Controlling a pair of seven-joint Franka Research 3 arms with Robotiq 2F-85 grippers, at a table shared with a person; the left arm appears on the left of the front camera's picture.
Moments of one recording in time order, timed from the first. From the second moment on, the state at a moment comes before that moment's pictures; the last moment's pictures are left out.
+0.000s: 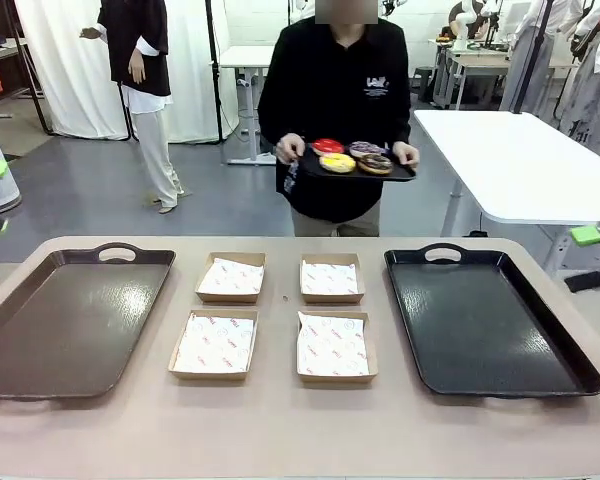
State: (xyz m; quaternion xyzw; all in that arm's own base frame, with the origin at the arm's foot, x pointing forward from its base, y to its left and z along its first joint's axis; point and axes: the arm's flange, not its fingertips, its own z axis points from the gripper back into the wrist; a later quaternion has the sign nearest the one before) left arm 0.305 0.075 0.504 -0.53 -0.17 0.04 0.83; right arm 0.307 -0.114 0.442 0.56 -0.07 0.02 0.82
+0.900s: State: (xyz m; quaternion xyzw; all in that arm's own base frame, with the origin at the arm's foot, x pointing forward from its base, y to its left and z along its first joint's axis) left arm 0.256 0.162 0.462 -0.57 -0.14 0.13 0.80; right arm 0.298 -0.193 0.427 0.56 -0.08 -0.09 0.82
